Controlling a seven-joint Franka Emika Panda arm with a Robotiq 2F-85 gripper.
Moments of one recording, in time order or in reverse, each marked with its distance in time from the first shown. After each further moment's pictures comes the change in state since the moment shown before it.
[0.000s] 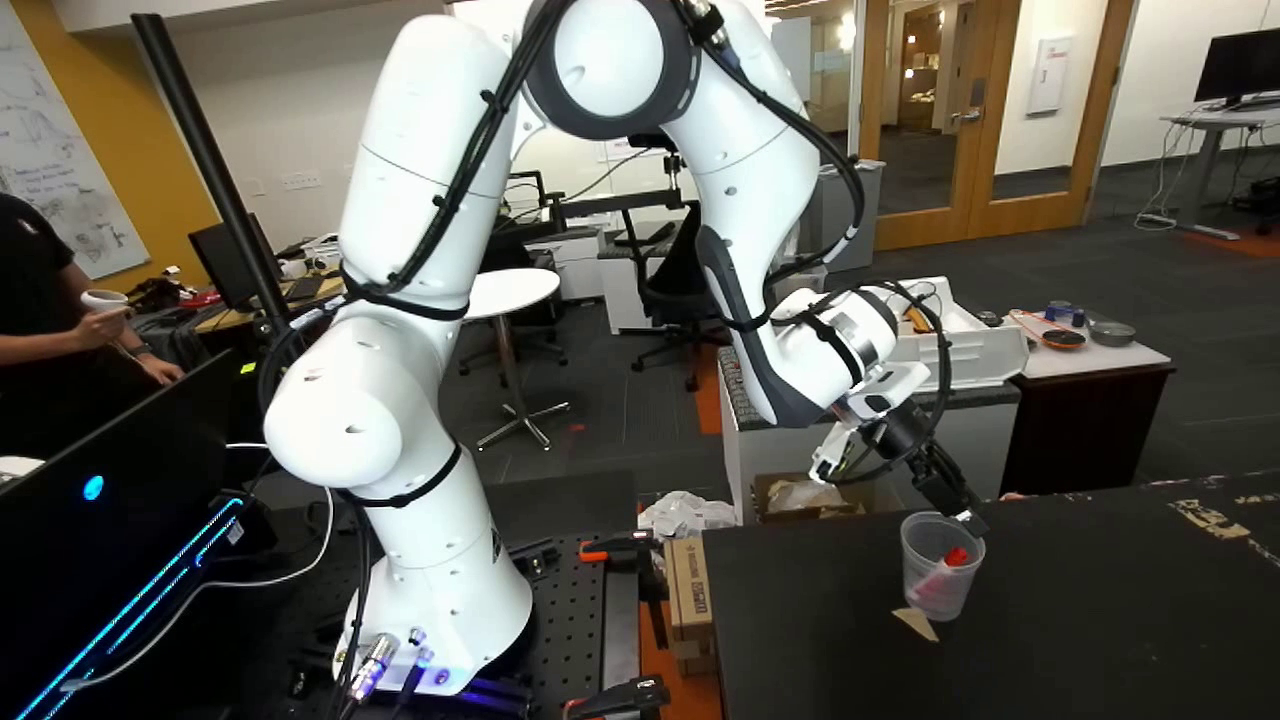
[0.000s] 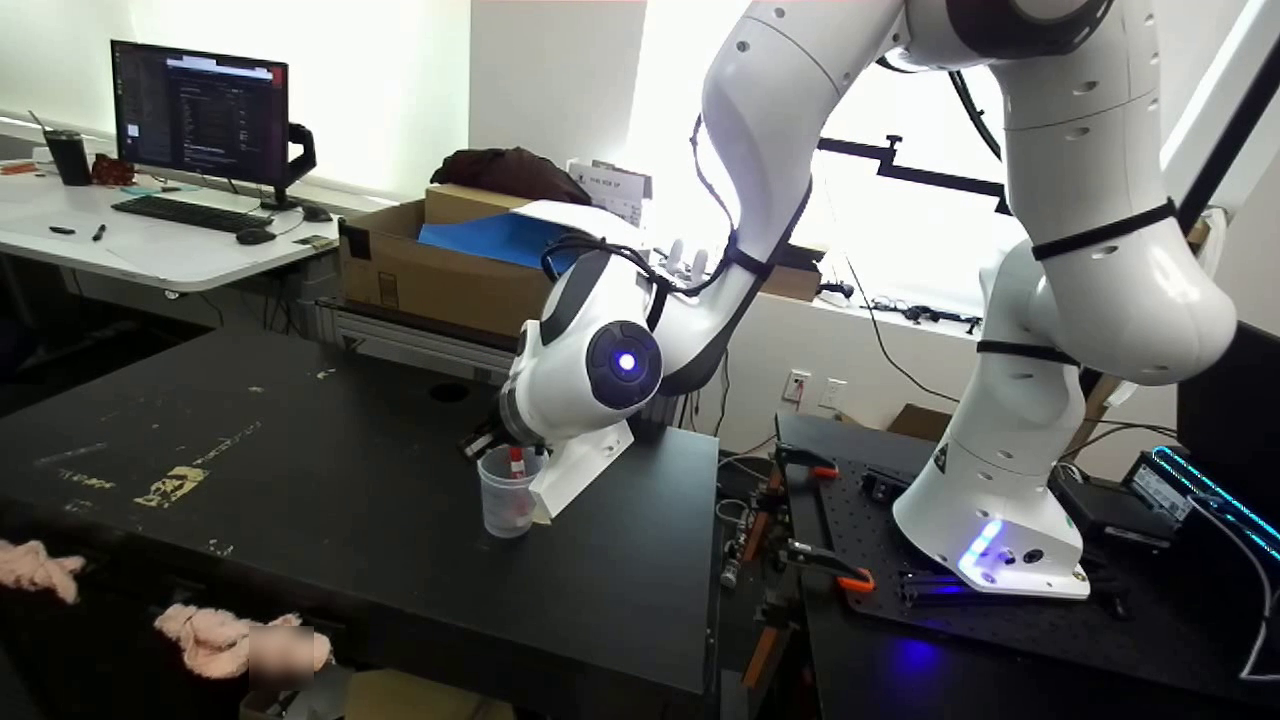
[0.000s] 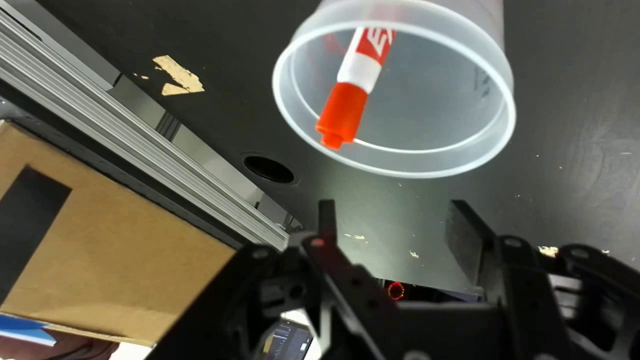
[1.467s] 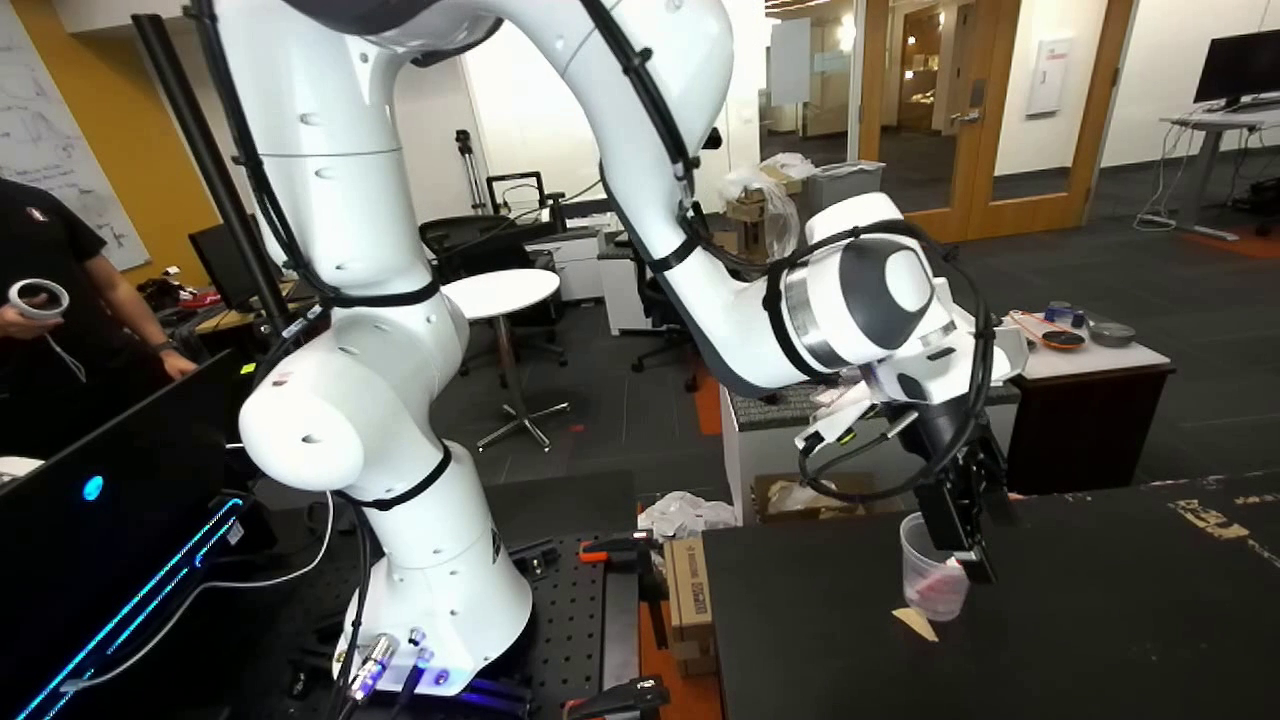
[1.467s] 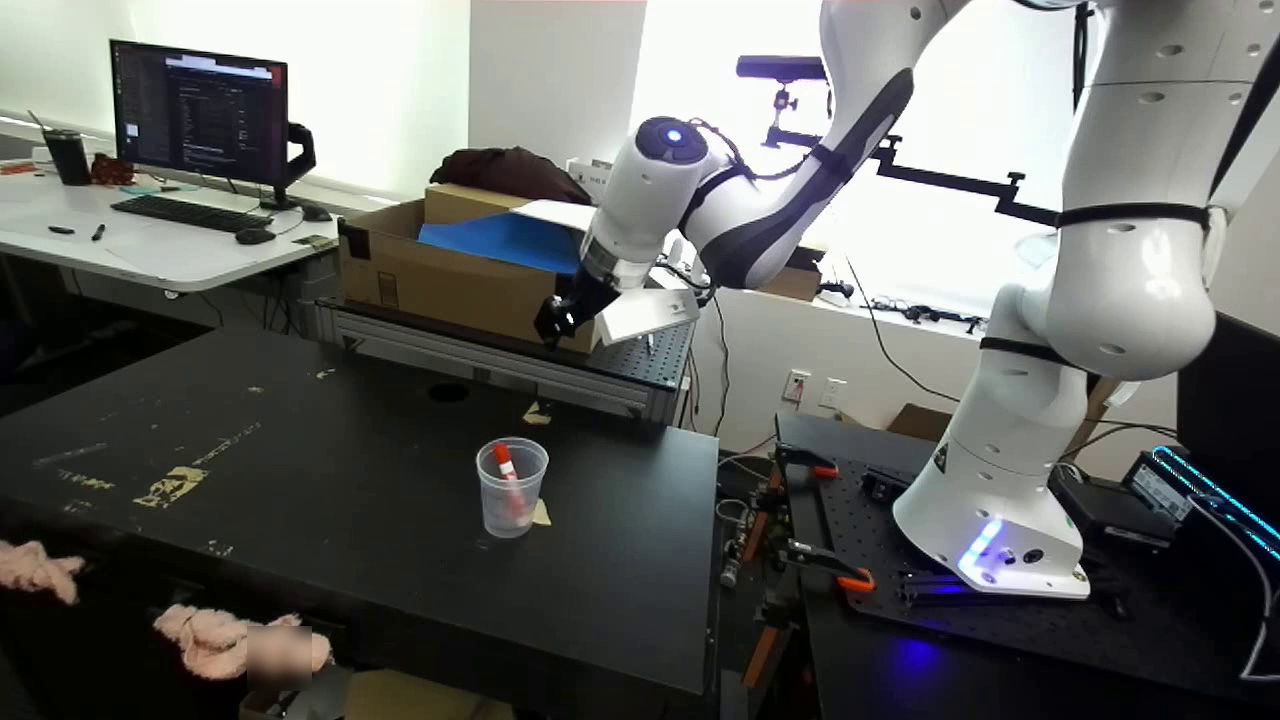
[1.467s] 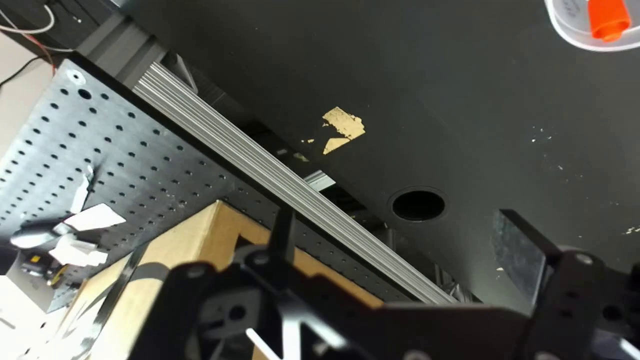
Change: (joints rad) arm -0.233 -0.404 -0.113 -0.290 0.613 0.280 -0.507
